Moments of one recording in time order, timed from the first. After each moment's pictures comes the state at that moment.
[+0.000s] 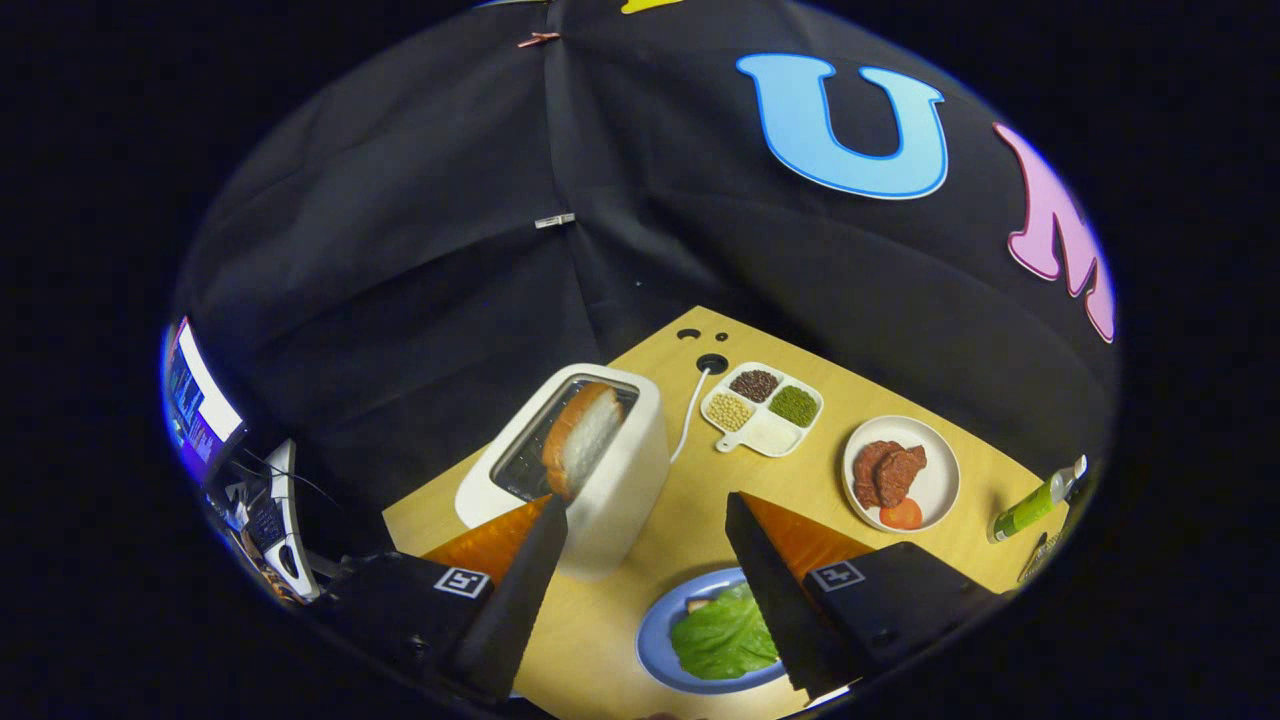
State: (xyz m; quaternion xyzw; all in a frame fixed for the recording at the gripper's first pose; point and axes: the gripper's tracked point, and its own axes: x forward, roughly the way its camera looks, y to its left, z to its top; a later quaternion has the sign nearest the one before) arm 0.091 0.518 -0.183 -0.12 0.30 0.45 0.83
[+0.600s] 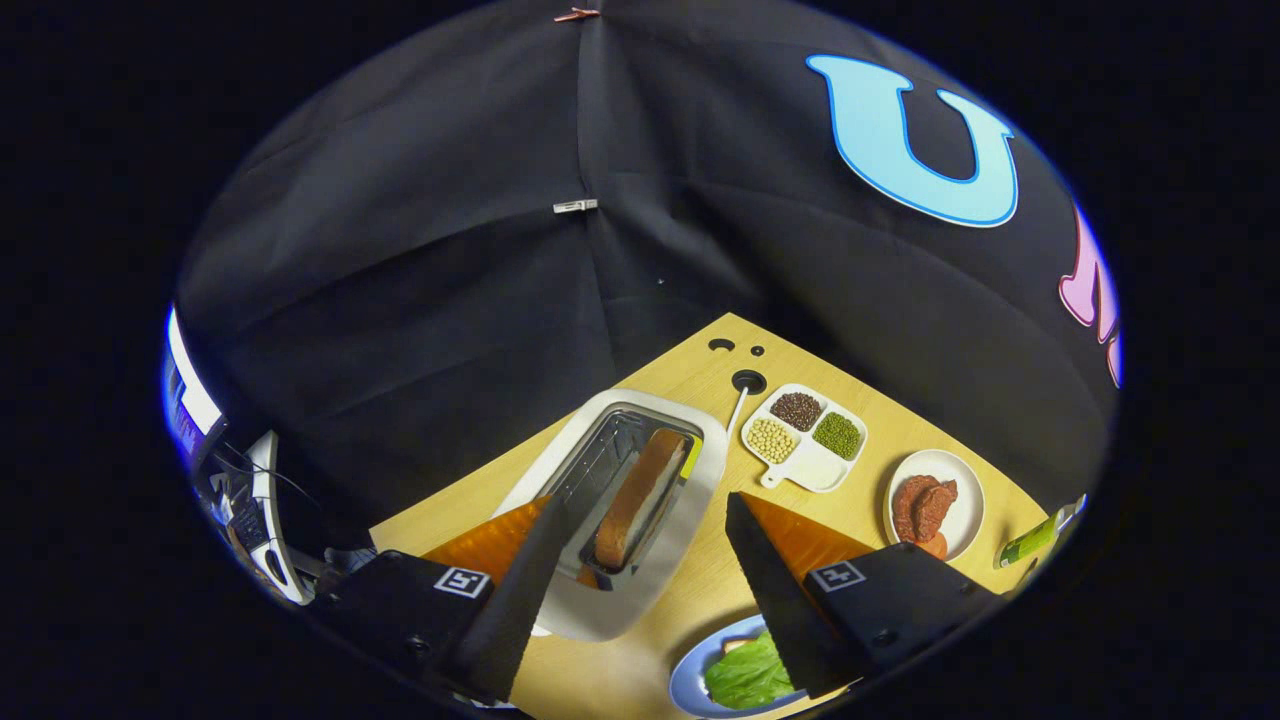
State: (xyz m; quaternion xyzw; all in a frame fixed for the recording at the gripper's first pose) arm 0.095 0.594 -0.215 -0.16 0.30 0.44 0.83
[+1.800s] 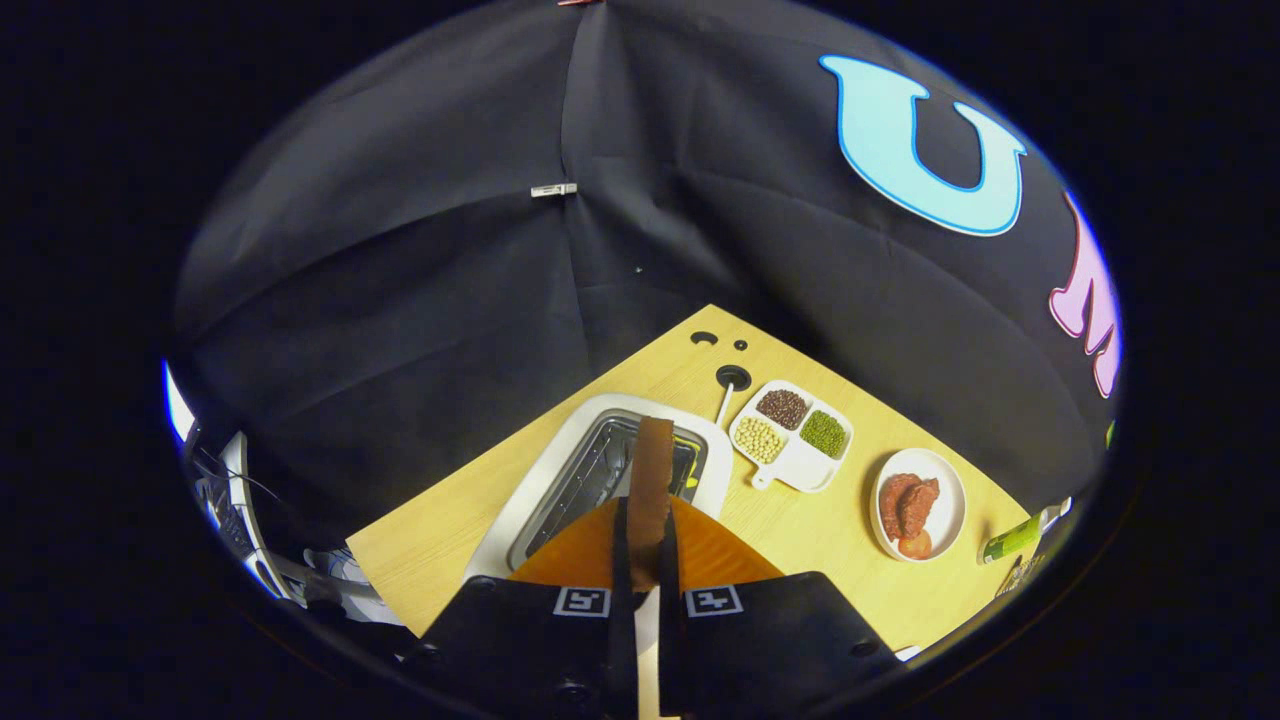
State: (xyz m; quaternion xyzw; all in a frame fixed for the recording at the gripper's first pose) arm 0.096 0.606 -0.208 -0.18 0.31 0.40 0.85
